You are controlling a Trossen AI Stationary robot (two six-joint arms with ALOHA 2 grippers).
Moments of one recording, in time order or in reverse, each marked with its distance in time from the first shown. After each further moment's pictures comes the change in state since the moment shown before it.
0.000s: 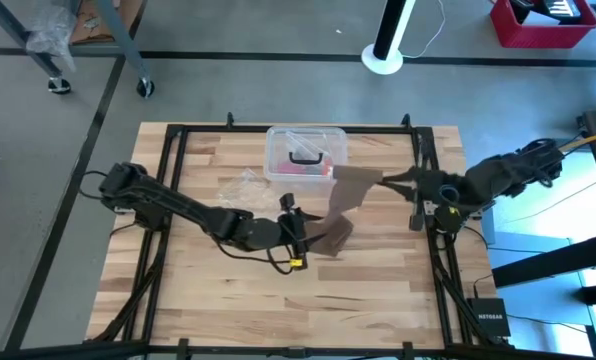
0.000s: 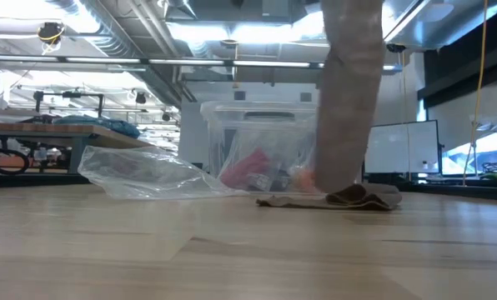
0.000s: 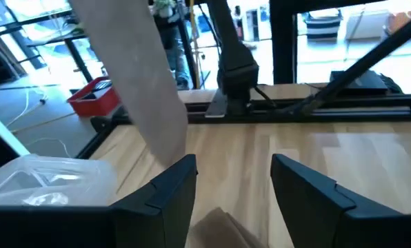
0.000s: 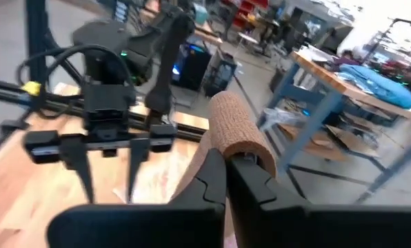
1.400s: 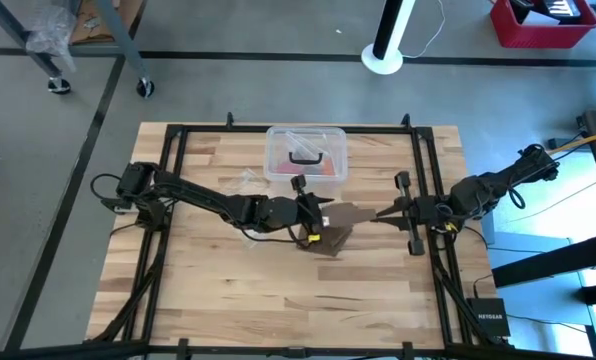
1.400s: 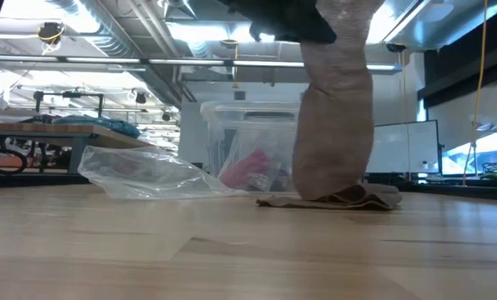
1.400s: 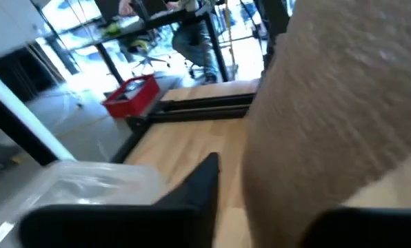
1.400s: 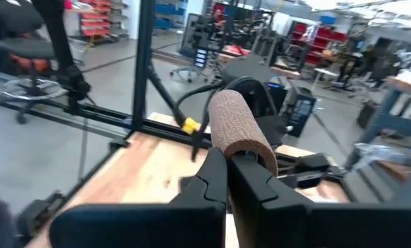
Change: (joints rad) left arm 0.163 0.107 0.003 0.139 0.040 0.165; right arm 0.001 -0.160 -0.442 0.419 -0.317 0.044
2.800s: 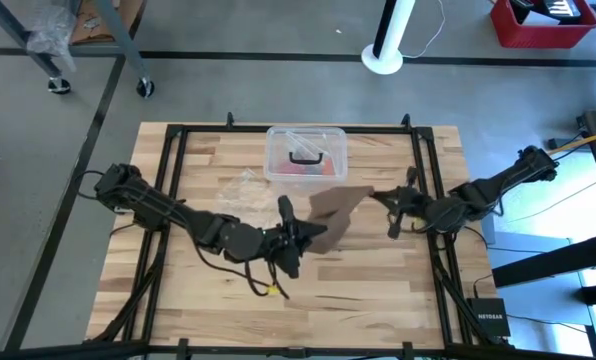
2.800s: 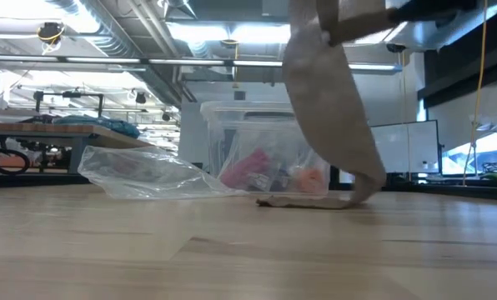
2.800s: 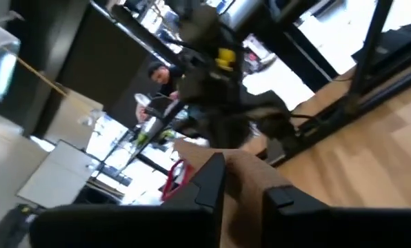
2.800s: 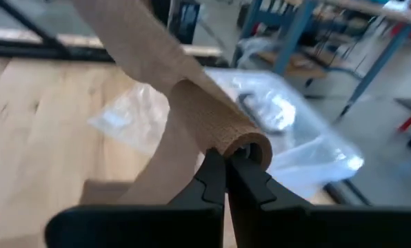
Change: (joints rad) left arm -0.275 -0.135 0.171 -0.143 -0.158 0.593; right arm 0.000 -0.031 -0.133 -0.270 0.527 0.285
